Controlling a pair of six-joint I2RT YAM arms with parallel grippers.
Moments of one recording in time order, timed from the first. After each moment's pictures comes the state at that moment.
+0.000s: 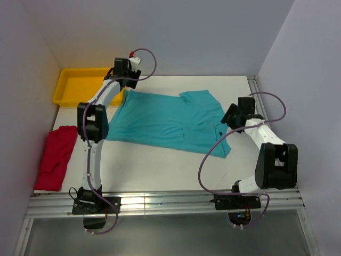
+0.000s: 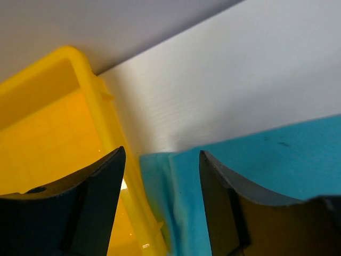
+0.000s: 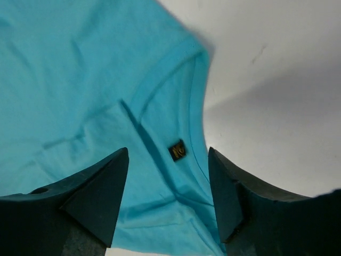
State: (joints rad) left arm -0.20 2.40 2.11 -0.33 0.01 0.29; right arm -0.07 1.45 0.91 -0.35 0.01 0.52
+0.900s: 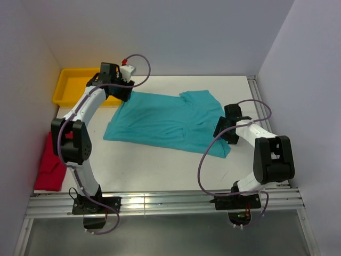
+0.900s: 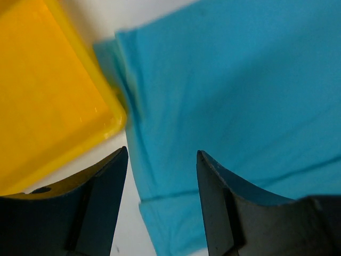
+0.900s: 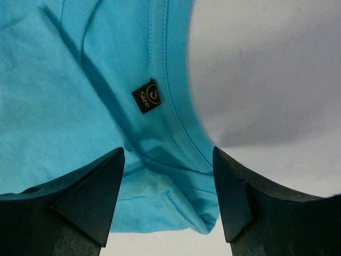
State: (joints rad) left arm -0.19 1.90 1.69 -0.55 0.17 0.31; right arm 0.06 1.52 0.83 -0.48 0.09 0.48
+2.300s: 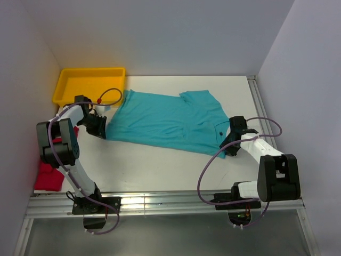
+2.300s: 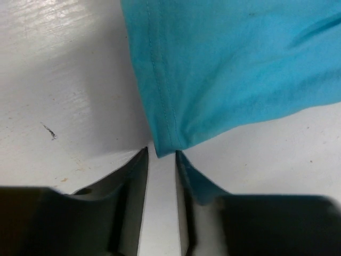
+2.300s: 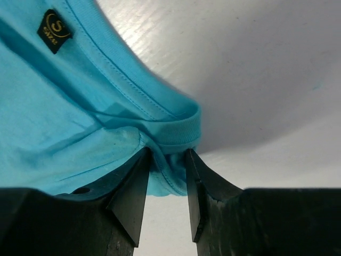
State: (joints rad) left arm 0.17 1.83 1.20 -0.75 0.35 0.44; right arm 0.02 1.32 0.63 -0.53 0.07 0.74
